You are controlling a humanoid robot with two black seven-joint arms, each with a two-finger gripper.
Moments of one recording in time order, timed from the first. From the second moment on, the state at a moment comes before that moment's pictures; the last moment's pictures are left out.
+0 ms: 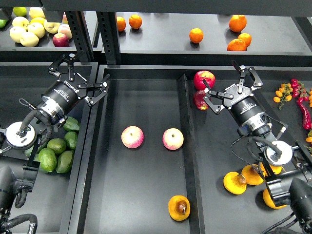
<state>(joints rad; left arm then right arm) -0.39 0.00 -1.67 -1.08 0.19 -0.32 0.47 0.45 0.02 1.40 0.81 -0.12 0.58 -0.17</state>
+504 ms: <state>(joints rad) -0.38 0.00 -1.68 -1.09 0.13 -0.30 0.45 0.58 -0.17 1.08 0.83 -0.08 0.58 -0.42</state>
